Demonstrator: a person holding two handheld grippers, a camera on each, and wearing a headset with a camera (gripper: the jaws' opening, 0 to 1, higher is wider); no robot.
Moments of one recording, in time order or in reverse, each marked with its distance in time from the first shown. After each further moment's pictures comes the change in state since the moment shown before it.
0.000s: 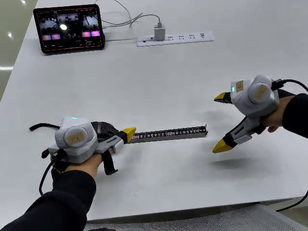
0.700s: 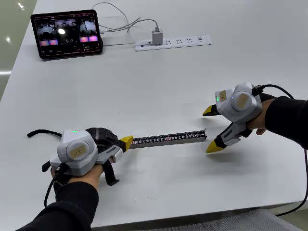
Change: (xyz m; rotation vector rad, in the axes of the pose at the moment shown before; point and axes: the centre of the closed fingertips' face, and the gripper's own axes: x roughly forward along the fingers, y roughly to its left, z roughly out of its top) left arm 0.005 0.012 -0.011 -0.011 0.000 0.037; right arm 0.019 -0.001 -0.003 -0.083 0.053 0.057
